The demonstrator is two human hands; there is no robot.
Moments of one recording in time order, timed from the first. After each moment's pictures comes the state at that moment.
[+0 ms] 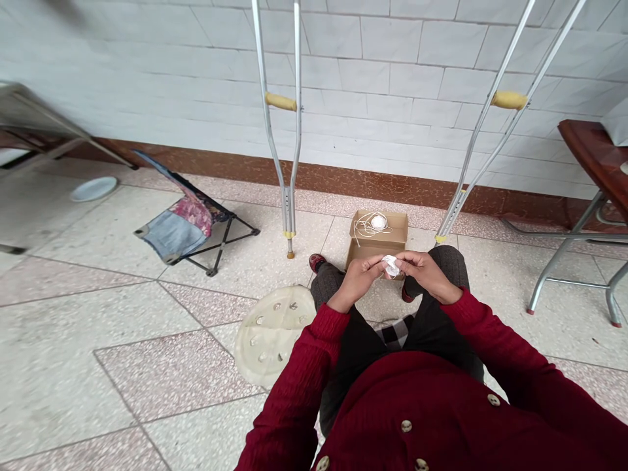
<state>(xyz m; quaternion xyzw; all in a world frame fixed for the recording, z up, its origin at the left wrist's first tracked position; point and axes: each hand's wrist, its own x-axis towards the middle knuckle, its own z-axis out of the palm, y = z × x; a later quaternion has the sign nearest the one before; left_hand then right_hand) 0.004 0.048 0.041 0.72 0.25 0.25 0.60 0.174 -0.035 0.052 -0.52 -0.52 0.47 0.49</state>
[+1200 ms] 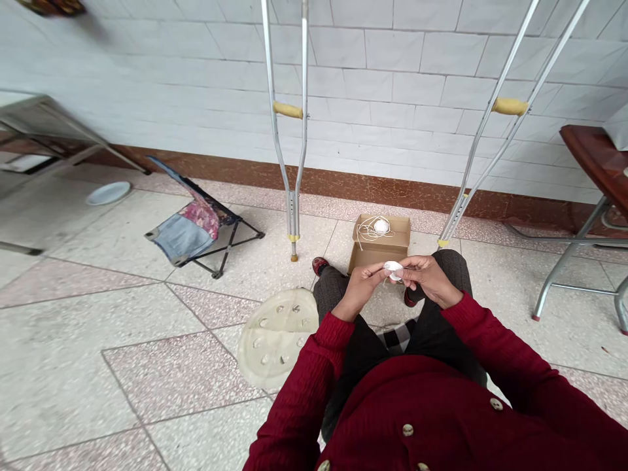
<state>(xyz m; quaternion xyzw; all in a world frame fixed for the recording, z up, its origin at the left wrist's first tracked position) 0.004 0.034 0.026 0.62 0.30 0.30 0.67 0.170 -0.036 0.043 -0.50 -0.39 0.56 0.54</state>
